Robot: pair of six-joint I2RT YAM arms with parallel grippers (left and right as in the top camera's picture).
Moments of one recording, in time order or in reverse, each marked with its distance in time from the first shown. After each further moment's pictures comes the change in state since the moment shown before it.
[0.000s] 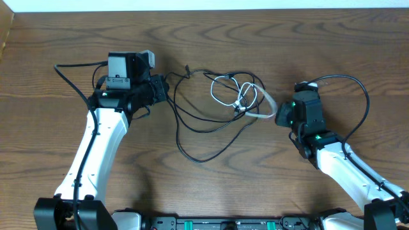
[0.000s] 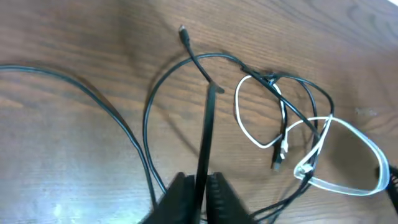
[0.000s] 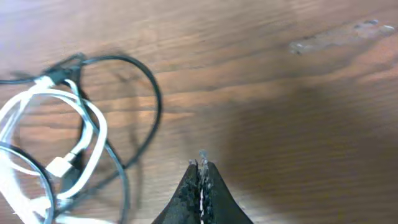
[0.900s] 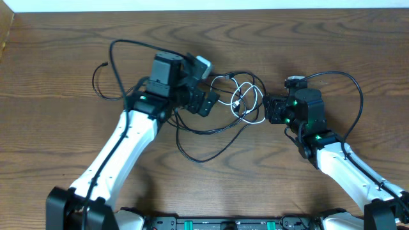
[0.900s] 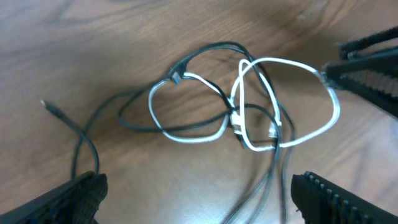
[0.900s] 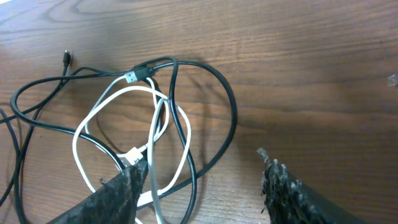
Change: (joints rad) left arm -0.289 0.029 0.000 0.144 -0.020 0.496; right arm 0.000 0.000 0.000 0.102 -0.216 -0.082
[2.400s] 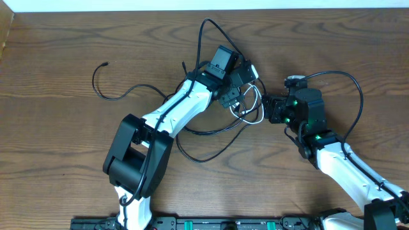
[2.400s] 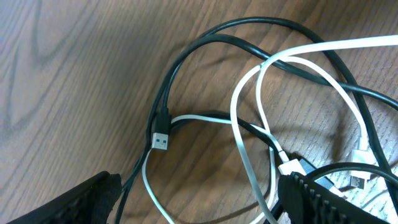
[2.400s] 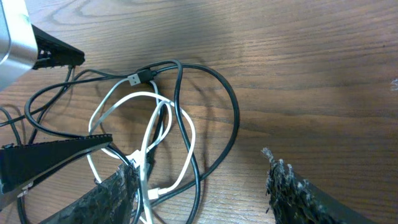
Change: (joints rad) left arm -0.203 0.495 0.326 0.026 -0.261 0.446; right arm 0.000 0.000 0.000 0.010 -0.004 0.000
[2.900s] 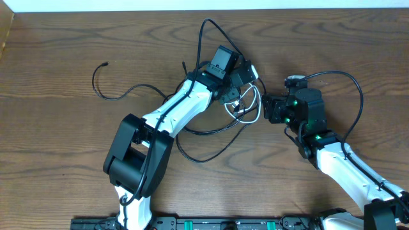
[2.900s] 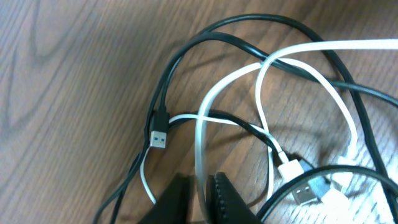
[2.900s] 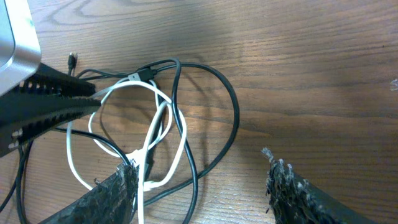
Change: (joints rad) left arm 0.000 0.002 0.000 -0.001 -0.003 0.001; right arm 0.000 0.000 0.000 0.000 0.000 0.000
